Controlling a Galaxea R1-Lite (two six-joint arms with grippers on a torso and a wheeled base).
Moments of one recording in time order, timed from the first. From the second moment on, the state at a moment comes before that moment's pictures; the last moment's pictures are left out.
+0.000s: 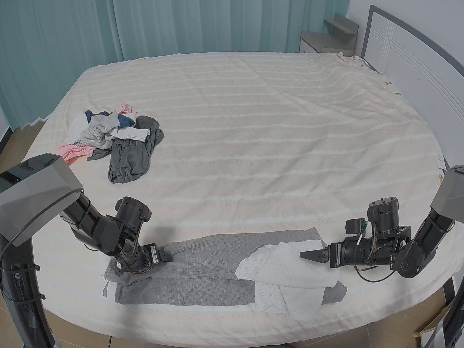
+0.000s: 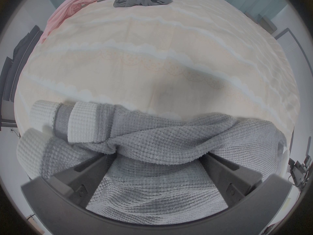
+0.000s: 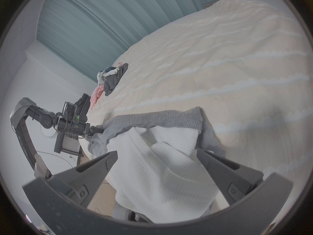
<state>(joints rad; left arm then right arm) -0.24 2.19 -0.93 -0.11 0.06 -0.54 0.31 2.05 -0.50 -0.88 0.38 0.24</state>
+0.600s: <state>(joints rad) -0.25 2.19 -0.91 -0.14 0.06 -0.56 0.38 2.03 -0.44 -0.88 0.38 0.18</state>
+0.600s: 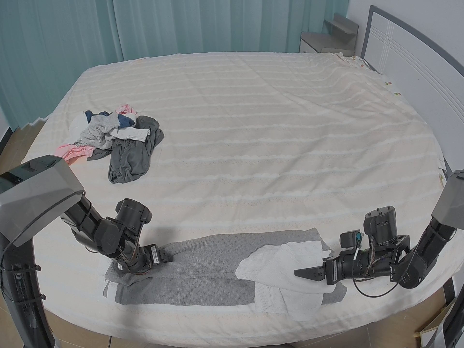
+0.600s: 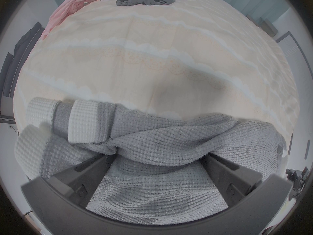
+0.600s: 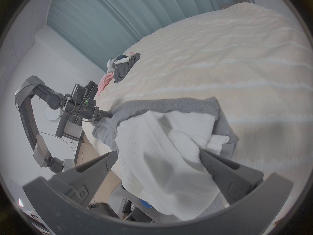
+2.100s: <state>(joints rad) -0.25 2.19 -0.91 -0.13 0.06 -0.56 0.35 1.93 -0.41 -0.93 0.33 0.17</state>
